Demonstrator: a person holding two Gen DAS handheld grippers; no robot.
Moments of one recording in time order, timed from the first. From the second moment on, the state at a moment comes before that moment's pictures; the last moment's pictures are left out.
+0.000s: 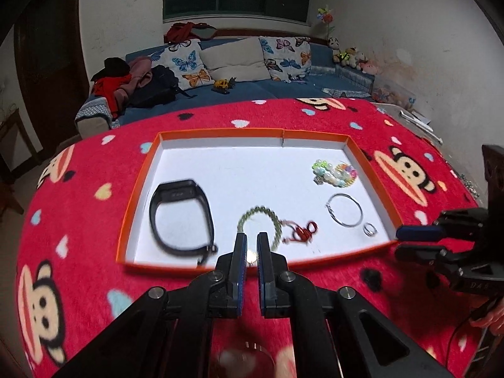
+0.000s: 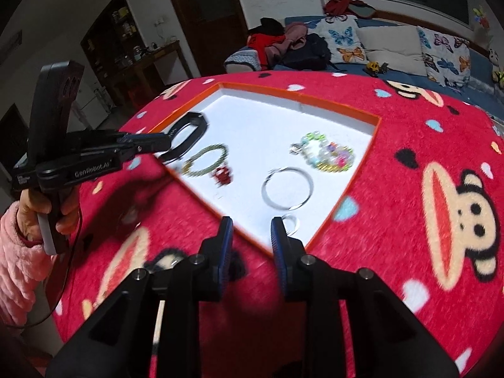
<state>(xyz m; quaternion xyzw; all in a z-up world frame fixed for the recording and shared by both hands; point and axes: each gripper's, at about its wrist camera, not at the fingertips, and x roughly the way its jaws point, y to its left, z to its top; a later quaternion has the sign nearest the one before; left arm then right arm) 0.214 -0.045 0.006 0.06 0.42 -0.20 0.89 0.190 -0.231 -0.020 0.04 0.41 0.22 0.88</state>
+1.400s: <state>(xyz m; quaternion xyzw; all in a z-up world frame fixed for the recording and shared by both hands) 0.122 -0.014 -0.034 0.10 0.45 -0.19 0.87 0.162 -0.161 -0.046 -0.03 0.43 0.26 0.86</state>
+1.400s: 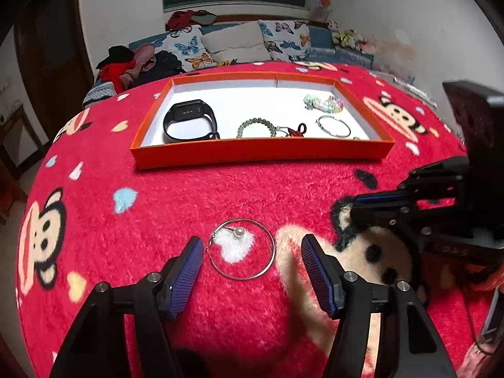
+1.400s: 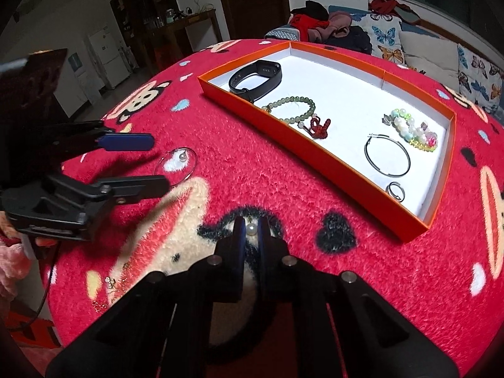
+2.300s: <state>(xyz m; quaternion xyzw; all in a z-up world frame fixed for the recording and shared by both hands) 0.129 -0.006 -0.034 0.10 0.43 -0.20 0.87 0.159 -0.166 -0.042 -0.01 0.43 0.27 0.86</state>
